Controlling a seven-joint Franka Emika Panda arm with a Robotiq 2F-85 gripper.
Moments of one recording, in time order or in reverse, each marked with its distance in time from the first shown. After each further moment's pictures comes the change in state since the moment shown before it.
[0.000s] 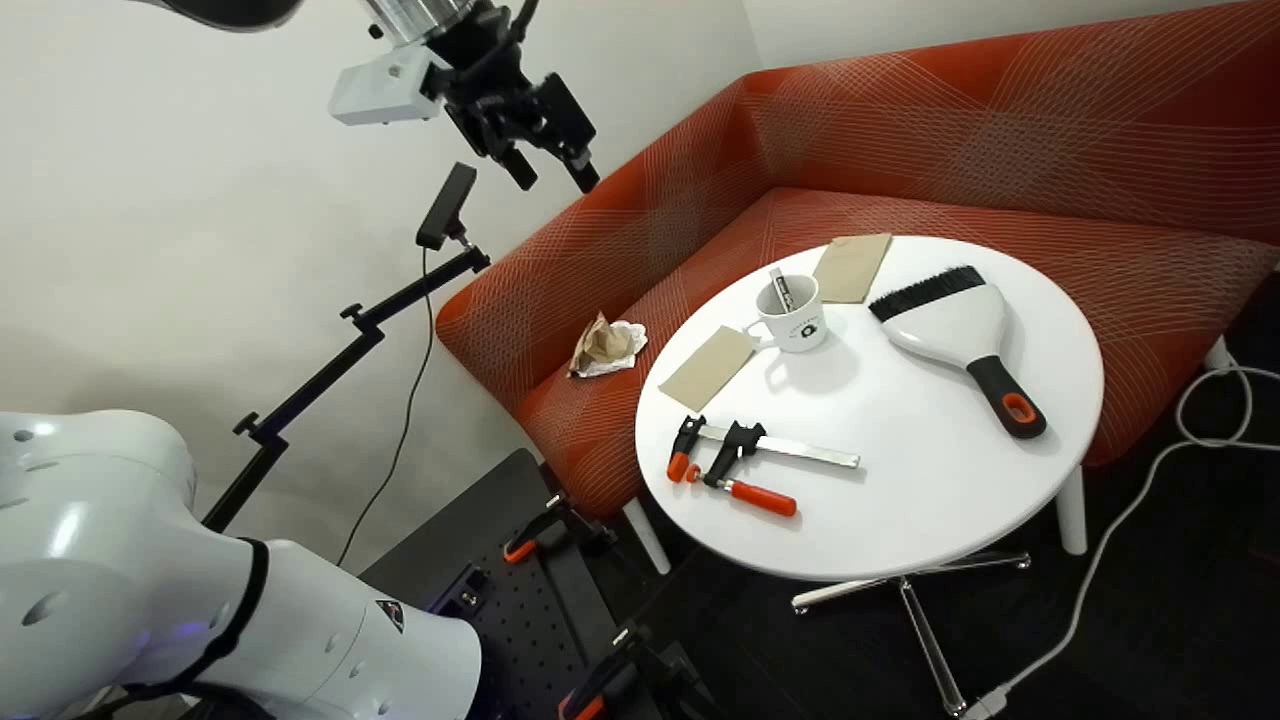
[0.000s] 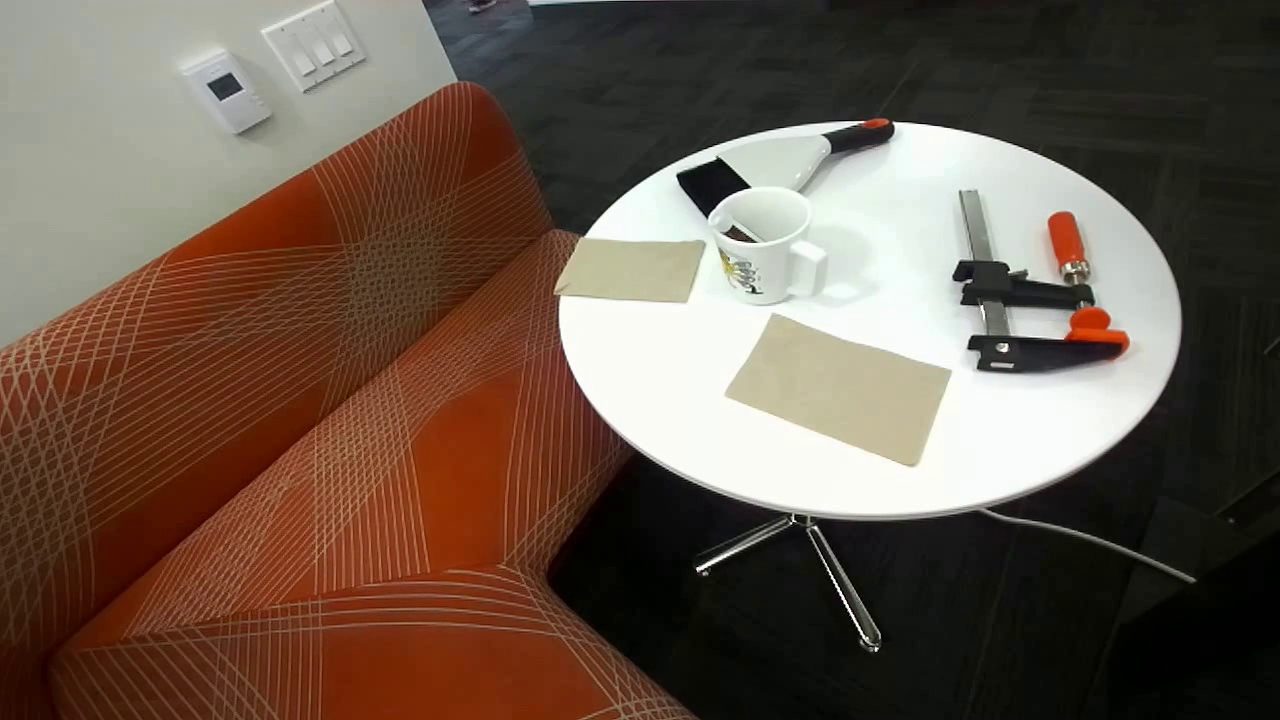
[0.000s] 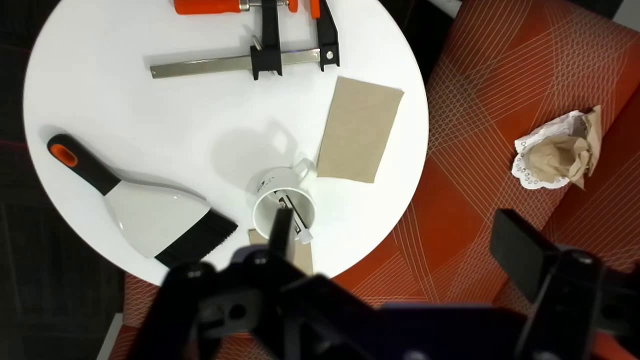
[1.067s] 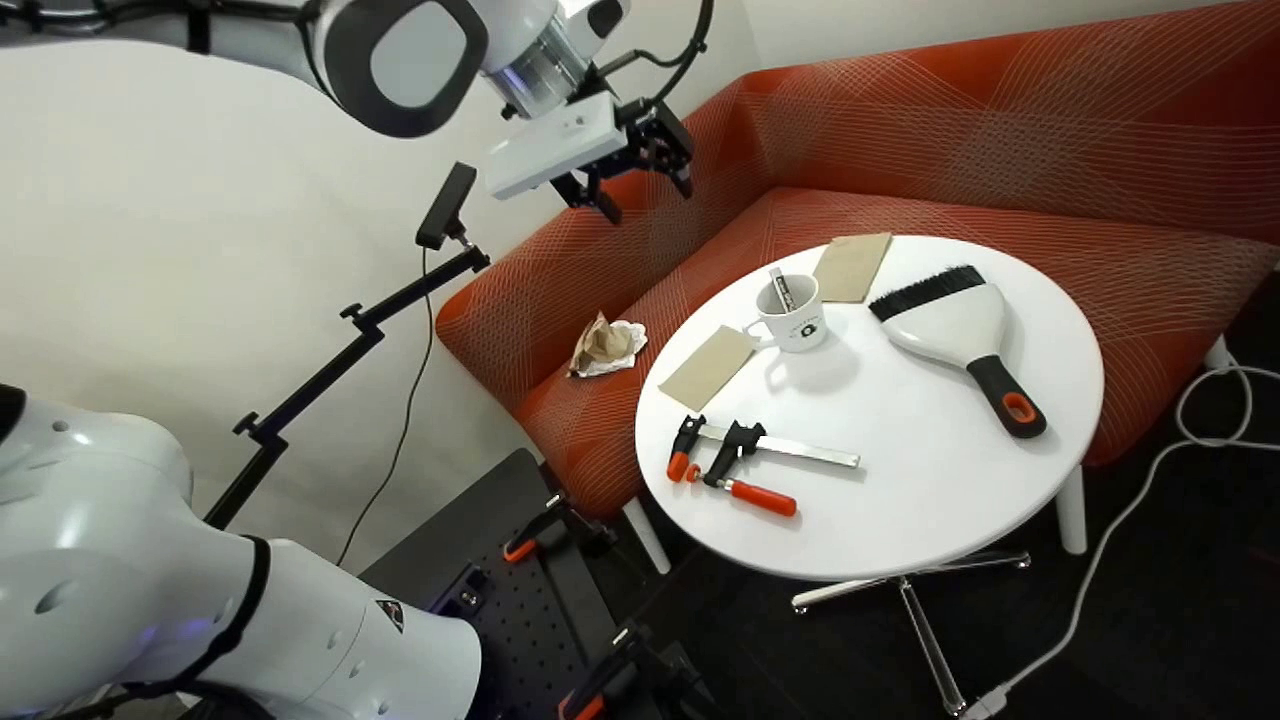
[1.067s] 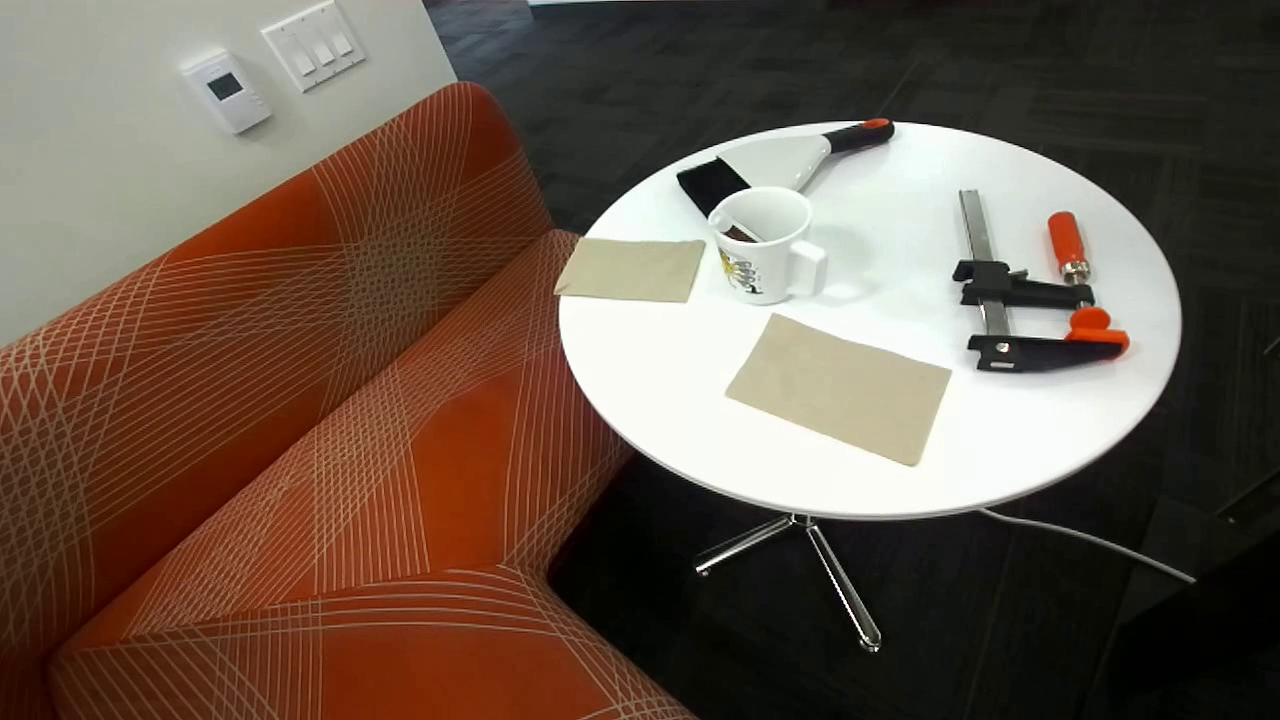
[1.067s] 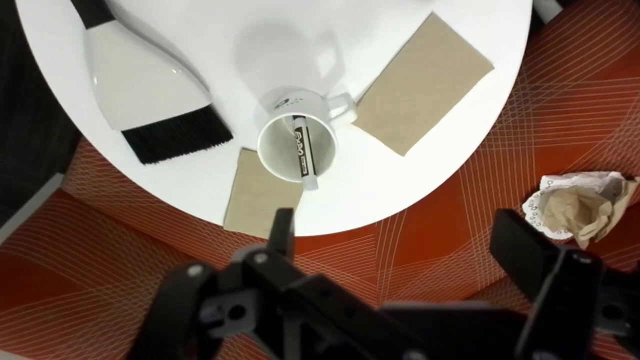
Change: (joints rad) arm 0.048 0.275 -0.023 -0.014 0.043 0.432 -0.468
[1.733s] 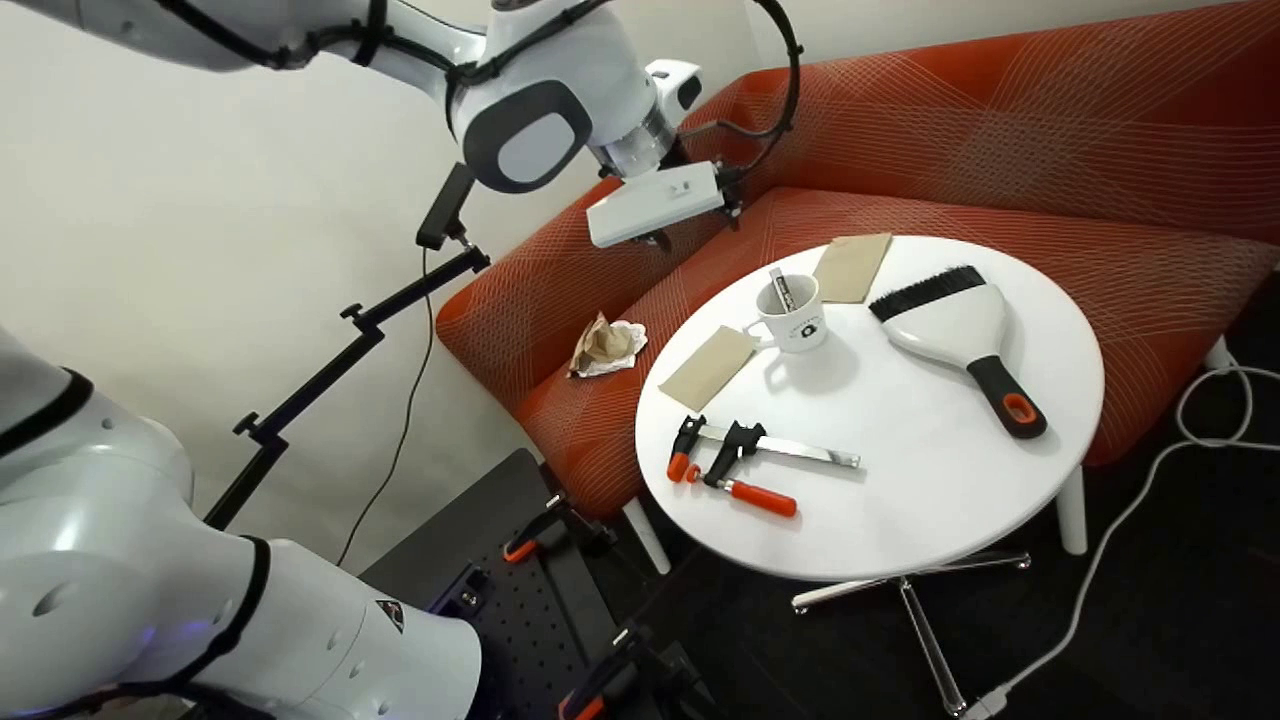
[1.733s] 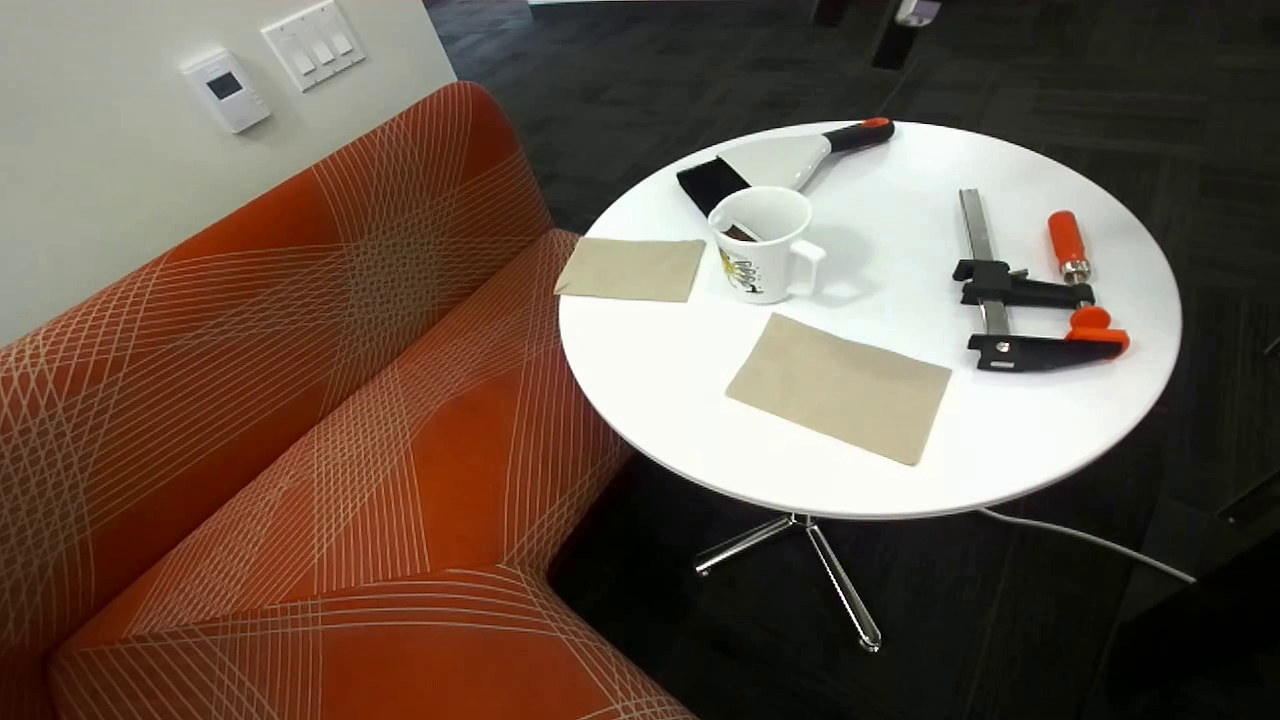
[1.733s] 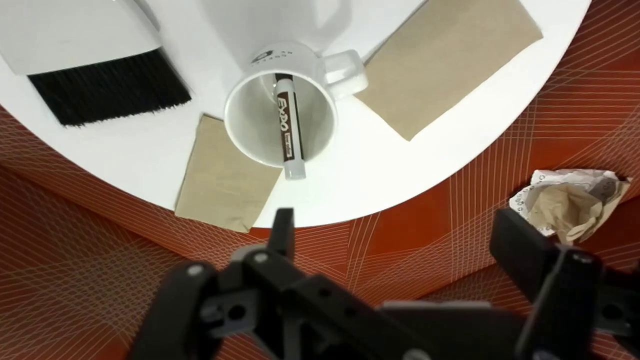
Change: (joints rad) arm -0.010 0.336 0.061 0.151 0.348 0.167 -0.386
